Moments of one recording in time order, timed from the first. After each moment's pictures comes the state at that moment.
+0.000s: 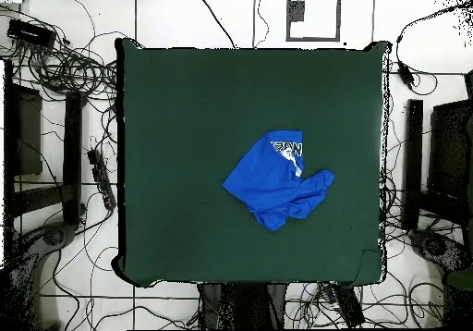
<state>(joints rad) 0.57 -1.35 -1.22 1.45 -0.39 0.00 2.48</state>
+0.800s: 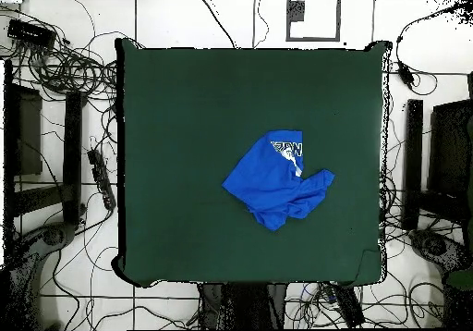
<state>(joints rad) 0.41 -1.51 -0.99 1.38 -0.46 0.28 2.46</state>
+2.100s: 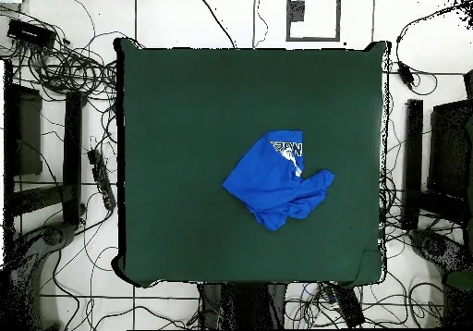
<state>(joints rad) 0.03 -1.59 -0.66 1.53 -0.08 1.03 1.53</state>
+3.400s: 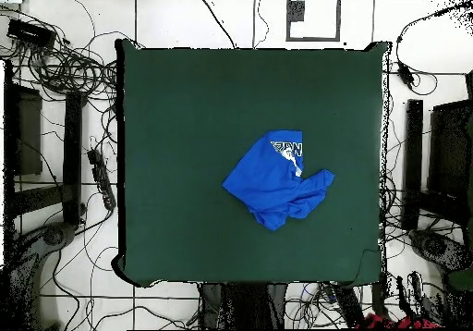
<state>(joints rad) -0.16 -1.58 -0.49 1.74 0.10 0.83 1.48</state>
